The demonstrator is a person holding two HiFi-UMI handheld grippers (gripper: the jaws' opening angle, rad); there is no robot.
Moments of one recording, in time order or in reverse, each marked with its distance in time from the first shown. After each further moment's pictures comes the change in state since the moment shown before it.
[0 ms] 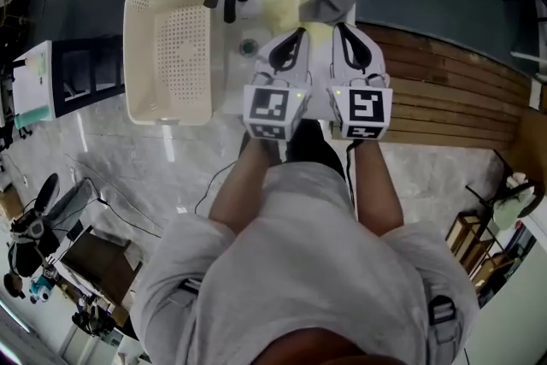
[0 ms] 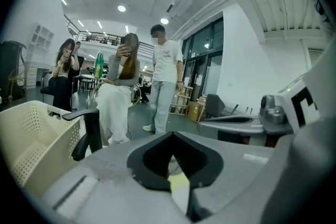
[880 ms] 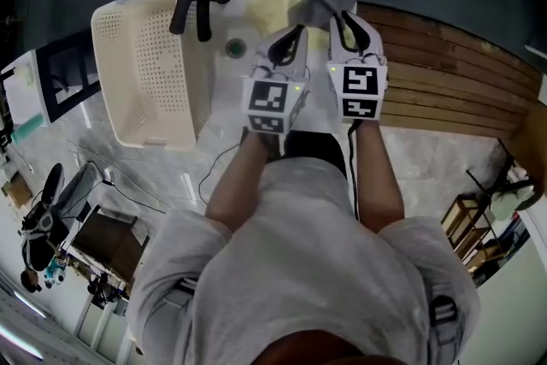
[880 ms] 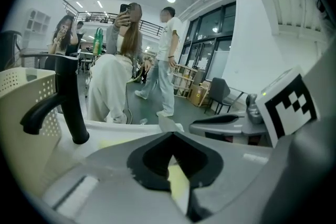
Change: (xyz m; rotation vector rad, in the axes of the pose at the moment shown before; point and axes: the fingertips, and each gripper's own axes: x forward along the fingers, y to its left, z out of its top) left arm 0.090 0.019 -0.080 -0.073 0.206 -0.003; right arm 0.090 -0.057 -0.110 0.036 0.295 0.016
